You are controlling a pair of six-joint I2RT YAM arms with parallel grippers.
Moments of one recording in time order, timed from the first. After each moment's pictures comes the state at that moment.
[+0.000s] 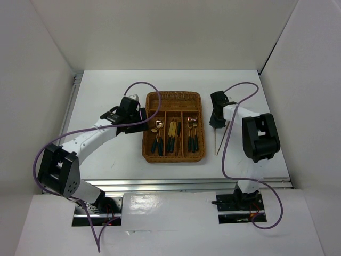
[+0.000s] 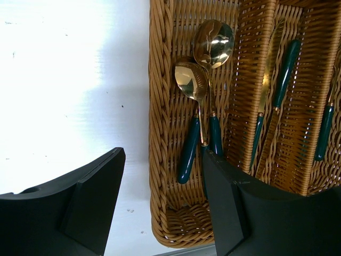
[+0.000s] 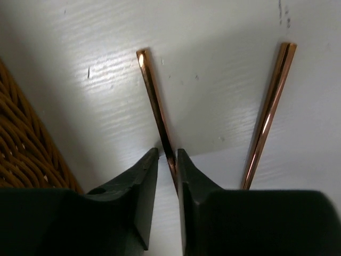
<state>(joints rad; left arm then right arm) -0.42 1.47 1.06 -0.48 -0.05 -0.56 0.20 1.86 1.17 -0.44 0.23 0.51</state>
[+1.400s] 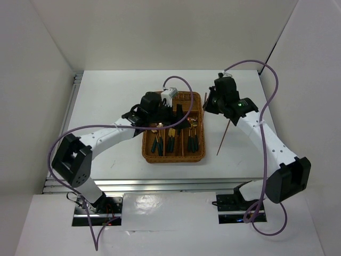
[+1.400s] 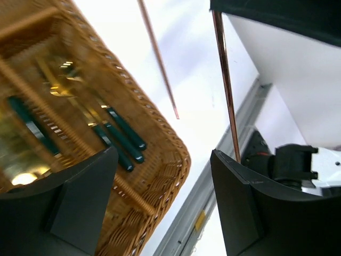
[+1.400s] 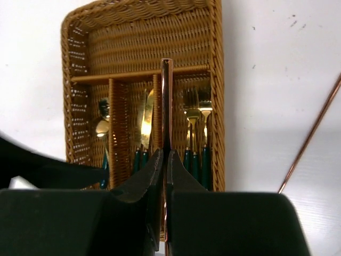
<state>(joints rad) -0.64 1.60 1.18 0.00 0.43 -0.51 0.38 1.37 1.32 -0.63 0.11 0.54</state>
